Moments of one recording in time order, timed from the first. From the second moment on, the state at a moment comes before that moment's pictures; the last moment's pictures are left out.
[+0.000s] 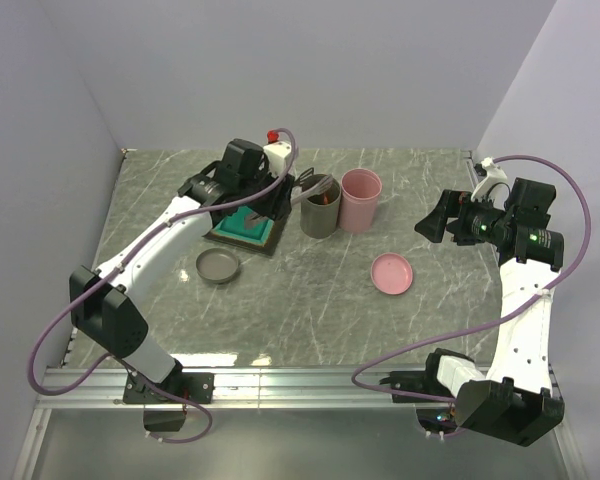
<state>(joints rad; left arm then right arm) -0.57 1.57 1.52 -0.61 0.16 -0.01 -0.31 1.05 1.25 -0.95 -0.70 -0.06</state>
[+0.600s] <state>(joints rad) -0.23 1.37 1.44 -0.58 0.25 -0.06 -0.31 1.05 1.25 -0.95 -0.70 -0.07</state>
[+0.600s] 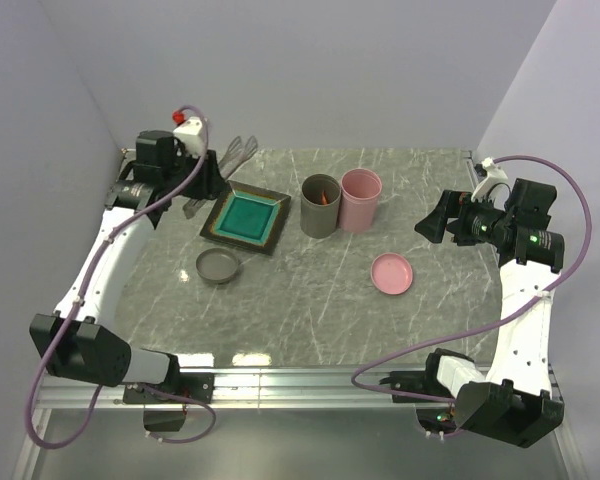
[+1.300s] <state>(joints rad) 0.24 1.69 1.33 -0.55 0.34 0.14 -0.31 1.06 1.25 -0.95 -0.70 -0.07</state>
